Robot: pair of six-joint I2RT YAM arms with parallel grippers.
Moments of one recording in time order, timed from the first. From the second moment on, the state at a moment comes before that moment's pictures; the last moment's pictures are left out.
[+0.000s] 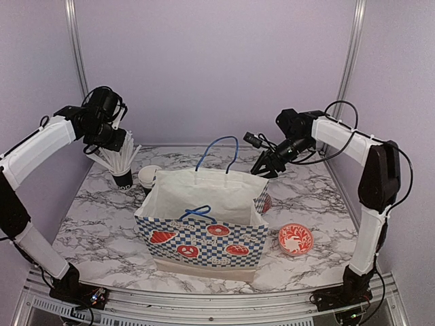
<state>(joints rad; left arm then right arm) -0.36 1.56 1.53 -0.81 -0.37 0.05 0.39 1.94 1.79 -1.14 -0.83 -0.67</state>
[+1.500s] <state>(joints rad) -0.83 1.35 1.60 -0.68 0.50 -0.37 0.39 1.91 1.80 -1.15 -0.80 -0.66</state>
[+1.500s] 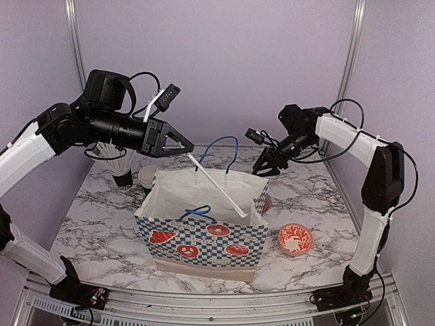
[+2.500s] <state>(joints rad) -0.84 1.69 2.01 -1.03 0.29 0.09 0.39 1.87 1.77 -1.16 -0.78 -0.67</state>
